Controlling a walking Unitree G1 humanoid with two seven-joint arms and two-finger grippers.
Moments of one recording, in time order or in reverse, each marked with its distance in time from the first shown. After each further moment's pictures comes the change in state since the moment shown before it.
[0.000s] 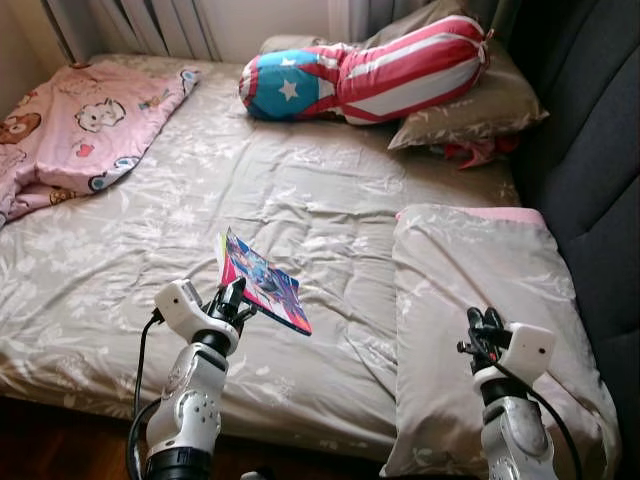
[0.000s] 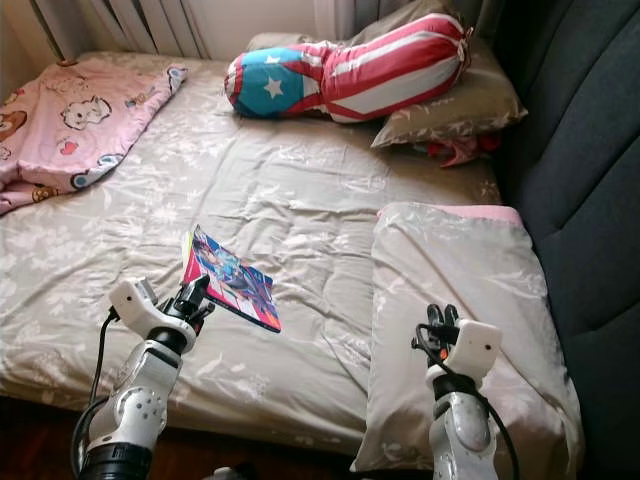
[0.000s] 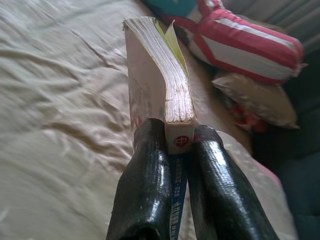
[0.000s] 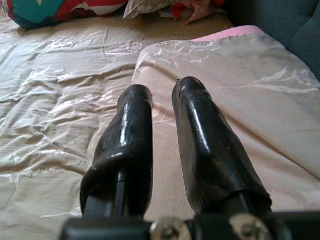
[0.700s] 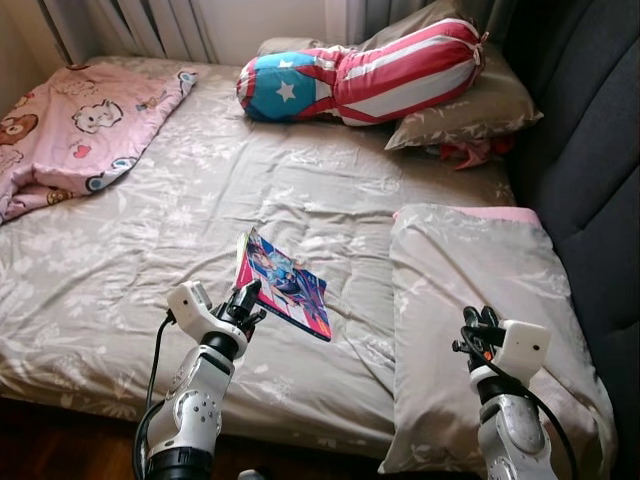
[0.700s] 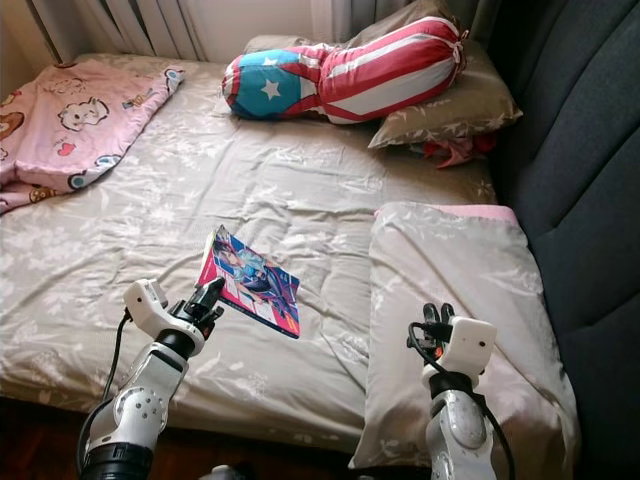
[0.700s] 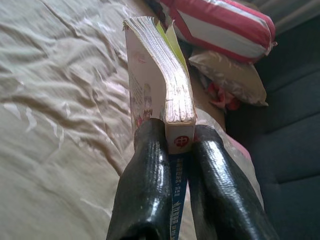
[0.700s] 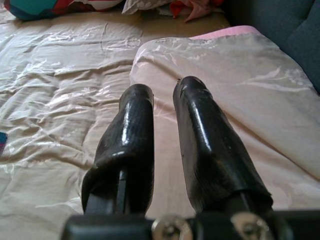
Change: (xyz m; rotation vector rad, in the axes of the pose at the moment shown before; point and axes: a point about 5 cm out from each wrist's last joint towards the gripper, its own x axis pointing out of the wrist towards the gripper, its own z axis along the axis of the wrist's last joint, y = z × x) left arm 0.000 -0.004 -0.013 -0.038 0.090 -0.081; right arm -0.002 0.007 0.001 -0.035 0.024 0.000
